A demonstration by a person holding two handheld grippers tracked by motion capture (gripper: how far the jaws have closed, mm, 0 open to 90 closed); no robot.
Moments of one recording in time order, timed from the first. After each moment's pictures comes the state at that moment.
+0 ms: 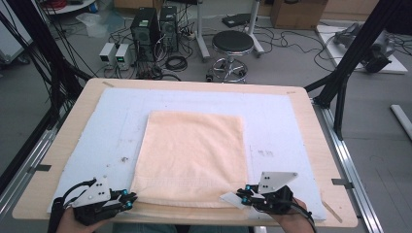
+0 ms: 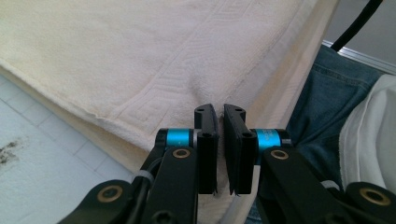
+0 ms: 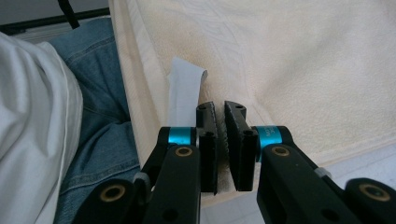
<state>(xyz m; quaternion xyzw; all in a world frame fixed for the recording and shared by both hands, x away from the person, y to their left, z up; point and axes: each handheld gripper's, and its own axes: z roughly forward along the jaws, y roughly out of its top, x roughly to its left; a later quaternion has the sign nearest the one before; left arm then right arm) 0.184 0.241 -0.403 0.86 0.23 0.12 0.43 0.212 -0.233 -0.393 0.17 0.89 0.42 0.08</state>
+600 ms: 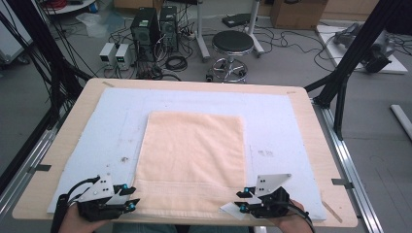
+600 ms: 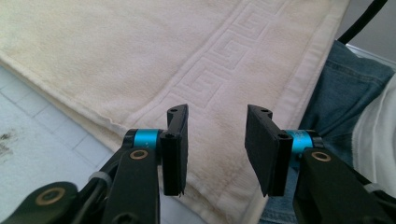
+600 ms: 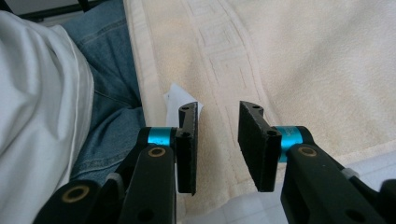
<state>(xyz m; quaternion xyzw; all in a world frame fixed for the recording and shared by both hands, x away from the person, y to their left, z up) 0.200 0.237 -0.413 0.87 0.24 0.11 0.42 0.215 -0.230 -0.409 0.16 0.90 0.40 0.04</state>
